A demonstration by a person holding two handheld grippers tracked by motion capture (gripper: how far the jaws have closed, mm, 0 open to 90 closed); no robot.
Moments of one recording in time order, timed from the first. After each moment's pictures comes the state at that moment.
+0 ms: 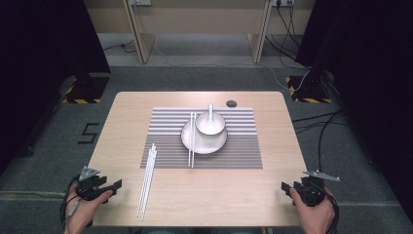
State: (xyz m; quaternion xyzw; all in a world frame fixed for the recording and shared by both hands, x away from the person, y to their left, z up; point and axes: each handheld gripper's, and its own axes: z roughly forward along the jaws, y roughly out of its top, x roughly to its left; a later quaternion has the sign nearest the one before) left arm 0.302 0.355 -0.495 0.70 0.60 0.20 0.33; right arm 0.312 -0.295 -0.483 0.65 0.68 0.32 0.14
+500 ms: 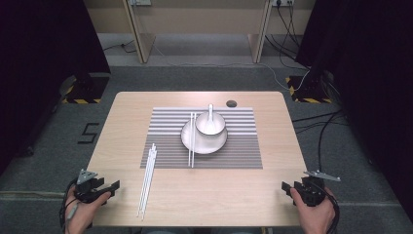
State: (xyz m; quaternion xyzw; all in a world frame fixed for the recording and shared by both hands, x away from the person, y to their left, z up) left arm 0.296 0.361 -0.506 0.69 0.61 0.22 0.34; right arm 0.312 -0.297 -0.483 0.65 0.68 0.32 0.14
